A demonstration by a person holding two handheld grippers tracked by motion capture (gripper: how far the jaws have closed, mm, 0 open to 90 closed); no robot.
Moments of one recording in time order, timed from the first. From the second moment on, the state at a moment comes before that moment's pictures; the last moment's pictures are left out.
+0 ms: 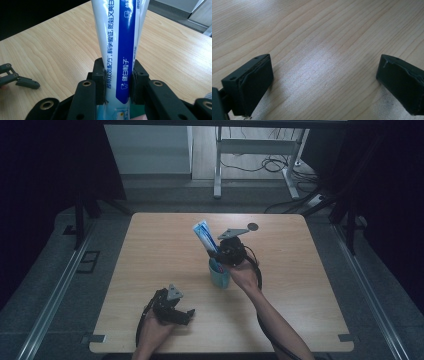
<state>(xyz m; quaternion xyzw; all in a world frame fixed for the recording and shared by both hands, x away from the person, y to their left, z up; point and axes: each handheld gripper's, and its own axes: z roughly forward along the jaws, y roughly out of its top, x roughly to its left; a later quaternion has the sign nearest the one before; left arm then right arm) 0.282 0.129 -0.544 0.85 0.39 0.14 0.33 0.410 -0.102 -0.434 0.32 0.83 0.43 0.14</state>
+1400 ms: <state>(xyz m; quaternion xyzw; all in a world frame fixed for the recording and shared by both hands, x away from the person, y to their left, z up) 0.282 0.129 -0.544 0.85 0.39 0.14 0.33 0.402 -0.120 -0.457 0.33 0.84 0.43 0.11</state>
